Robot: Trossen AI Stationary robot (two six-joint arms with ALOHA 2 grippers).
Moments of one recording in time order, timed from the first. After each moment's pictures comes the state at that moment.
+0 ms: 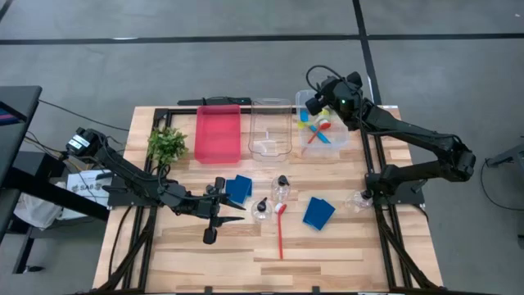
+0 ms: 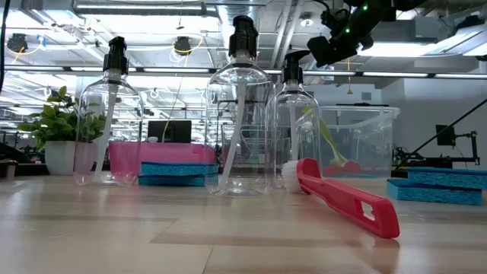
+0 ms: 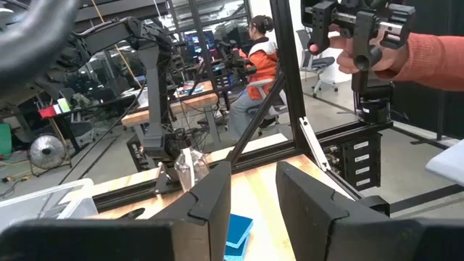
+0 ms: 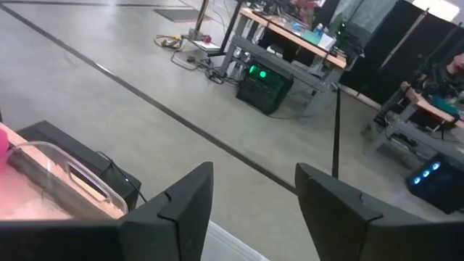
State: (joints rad) left arm -0.53 1.28 0.61 0.72 -0.34 0.28; right arm -0.56 1.15 0.98 -0.12 0.66 -0.17
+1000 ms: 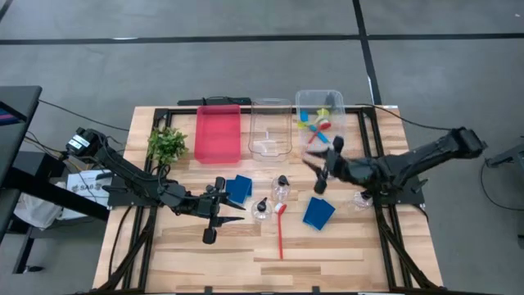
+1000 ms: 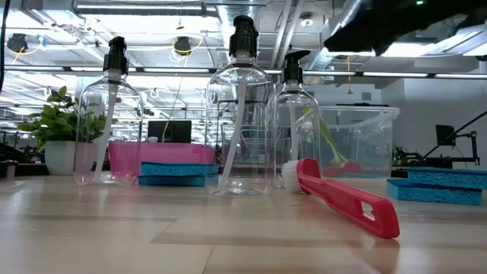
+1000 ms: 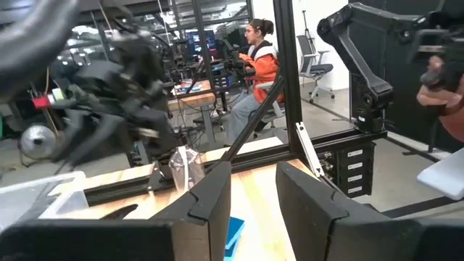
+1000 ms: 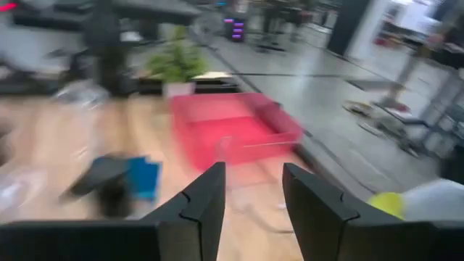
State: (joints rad) left arm -0.53 1.28 0.61 0.73 -0.34 0.23; right arm 0.27 0.87 0.51 0.16 0.74 -0.03
